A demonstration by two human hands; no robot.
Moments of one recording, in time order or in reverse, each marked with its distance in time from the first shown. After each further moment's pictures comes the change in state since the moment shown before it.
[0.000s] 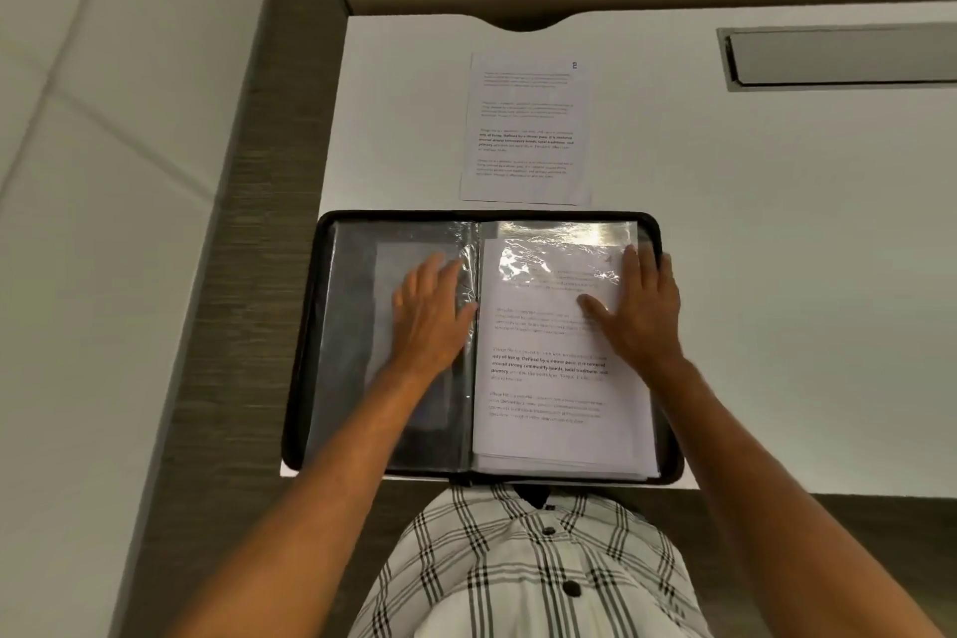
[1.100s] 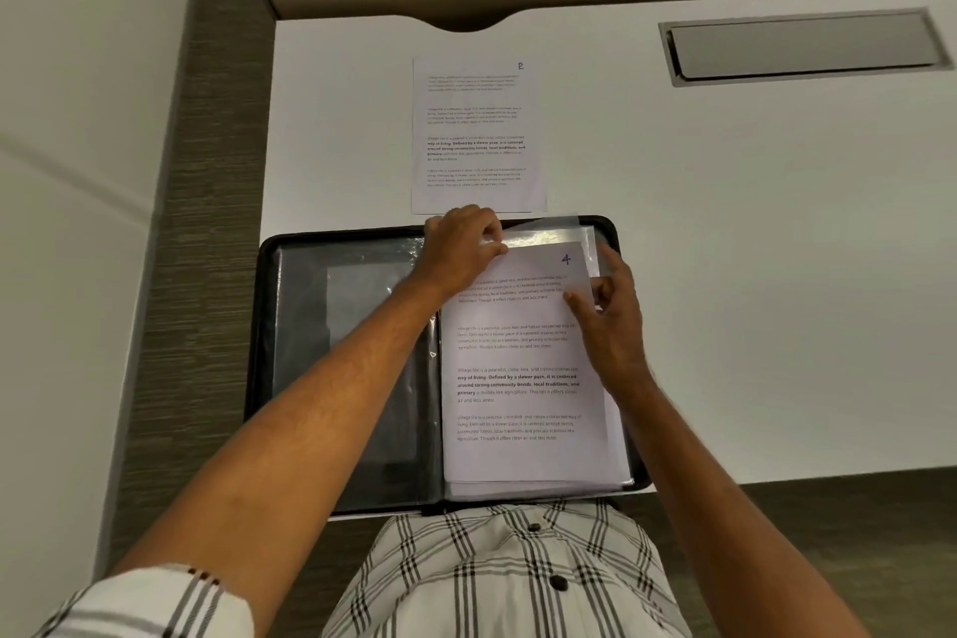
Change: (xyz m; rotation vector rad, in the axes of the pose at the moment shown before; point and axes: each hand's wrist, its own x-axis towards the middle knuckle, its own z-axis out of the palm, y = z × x) left_hand 0.129 0.072 0.007 -0.236 -0.181 0.234; right_hand -0.022 -0.035 -0.039 0.894 0.124 0.196
